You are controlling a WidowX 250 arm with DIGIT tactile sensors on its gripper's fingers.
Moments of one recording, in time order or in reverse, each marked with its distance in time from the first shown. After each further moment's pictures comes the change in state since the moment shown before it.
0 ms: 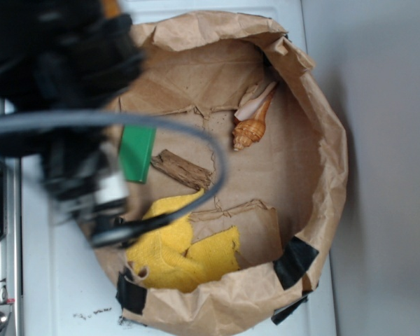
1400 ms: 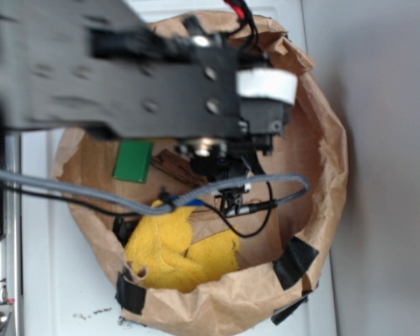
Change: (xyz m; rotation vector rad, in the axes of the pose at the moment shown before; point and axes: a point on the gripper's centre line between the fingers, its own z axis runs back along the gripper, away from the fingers) arm 0.055 0.002 -0.129 0.180 -0.068 -0.124
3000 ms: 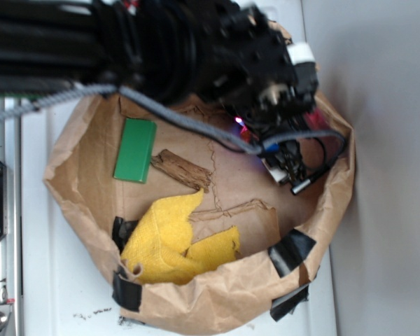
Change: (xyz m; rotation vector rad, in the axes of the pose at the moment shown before) arm 0.032 -0.006 -0.081 -0.146 0.039 0.425
